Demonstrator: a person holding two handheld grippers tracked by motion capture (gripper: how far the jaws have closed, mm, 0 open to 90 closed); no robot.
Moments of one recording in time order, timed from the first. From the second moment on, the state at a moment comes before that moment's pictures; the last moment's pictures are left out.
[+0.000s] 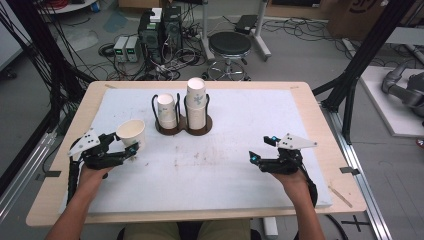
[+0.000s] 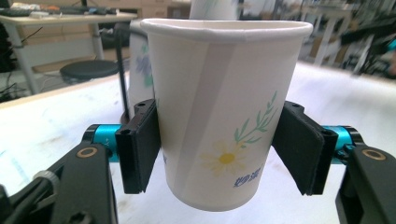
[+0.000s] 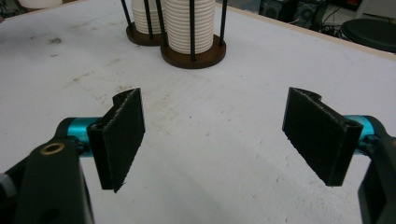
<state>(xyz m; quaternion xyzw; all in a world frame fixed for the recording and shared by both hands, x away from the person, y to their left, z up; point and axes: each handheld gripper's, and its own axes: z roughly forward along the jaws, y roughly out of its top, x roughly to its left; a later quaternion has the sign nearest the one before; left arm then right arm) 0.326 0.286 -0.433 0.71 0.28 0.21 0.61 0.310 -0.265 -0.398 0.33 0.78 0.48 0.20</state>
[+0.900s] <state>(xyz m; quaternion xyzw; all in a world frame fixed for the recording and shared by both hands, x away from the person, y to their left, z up) 0.332 0.285 -0.450 0.78 0.36 0.21 0.47 0.308 -0.264 -0.397 0.33 0.78 0.48 0.20</state>
